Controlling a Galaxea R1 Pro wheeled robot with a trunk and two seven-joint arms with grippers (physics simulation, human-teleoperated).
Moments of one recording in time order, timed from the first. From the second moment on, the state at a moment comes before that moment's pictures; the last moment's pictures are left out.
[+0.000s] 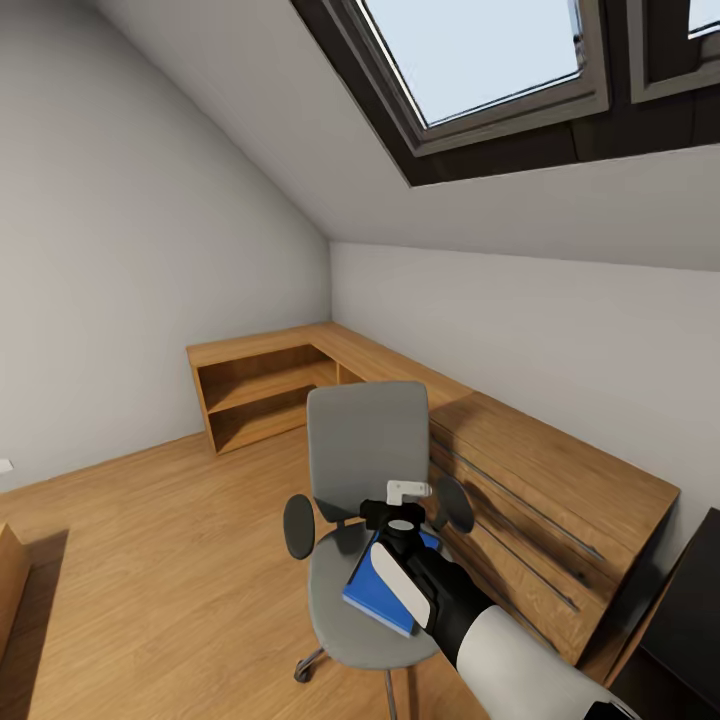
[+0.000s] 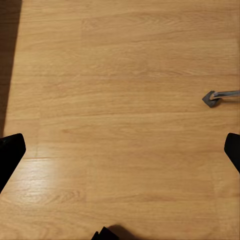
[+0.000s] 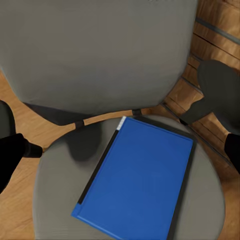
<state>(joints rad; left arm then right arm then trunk) -0.02 -0.02 -0.01 -0.65 0.38 -0.17 0.39 -0.70 0.17 0.64 -0.77 -0.60 0.25 -0.63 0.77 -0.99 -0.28</state>
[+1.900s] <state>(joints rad) -0.02 -0.01 0.06 -0.81 0.39 -0.15 0.39 -0.70 0.17 0.66 -0.68 -0.48 0.10 -0.57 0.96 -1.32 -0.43</state>
